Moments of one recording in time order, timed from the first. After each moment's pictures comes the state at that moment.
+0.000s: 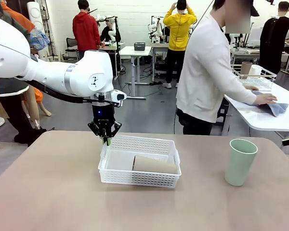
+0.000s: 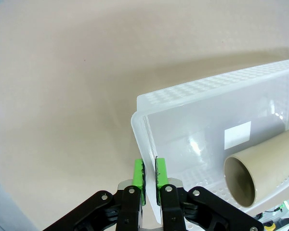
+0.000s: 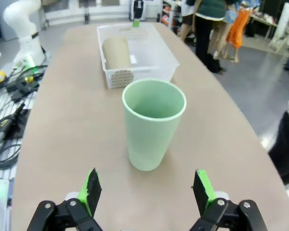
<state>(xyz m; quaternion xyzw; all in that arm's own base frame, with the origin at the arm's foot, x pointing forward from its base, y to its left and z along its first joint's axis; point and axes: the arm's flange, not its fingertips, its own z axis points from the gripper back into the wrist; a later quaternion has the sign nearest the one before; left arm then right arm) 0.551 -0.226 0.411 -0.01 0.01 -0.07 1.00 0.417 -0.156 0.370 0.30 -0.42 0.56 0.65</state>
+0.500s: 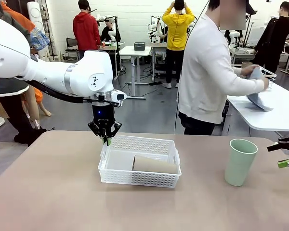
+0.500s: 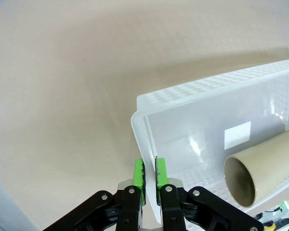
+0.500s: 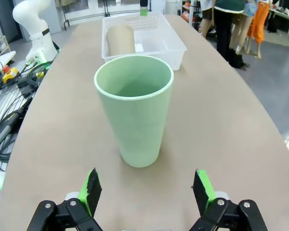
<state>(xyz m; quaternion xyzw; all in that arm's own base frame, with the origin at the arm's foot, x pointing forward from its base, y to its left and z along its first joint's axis) 0.551 -0.226 0.411 -0.01 0.01 -0.07 1.00 0.474 -0.145 0.328 0.35 -0.37 0.57 0.64</state>
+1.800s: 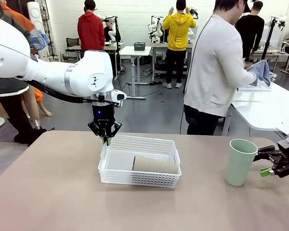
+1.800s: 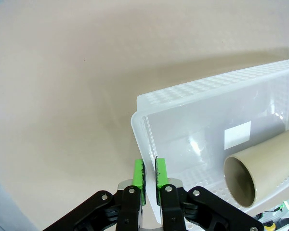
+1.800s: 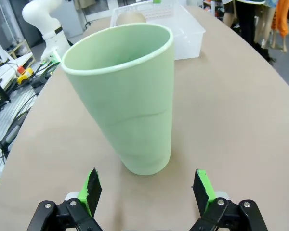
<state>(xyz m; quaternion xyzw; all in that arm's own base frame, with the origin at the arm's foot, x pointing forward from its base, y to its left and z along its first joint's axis) 0.551 -0.226 0.411 -0.01 0.01 -0.07 1.00 0.504 -0.109 0.269 0.41 -0.32 0.57 0.64</state>
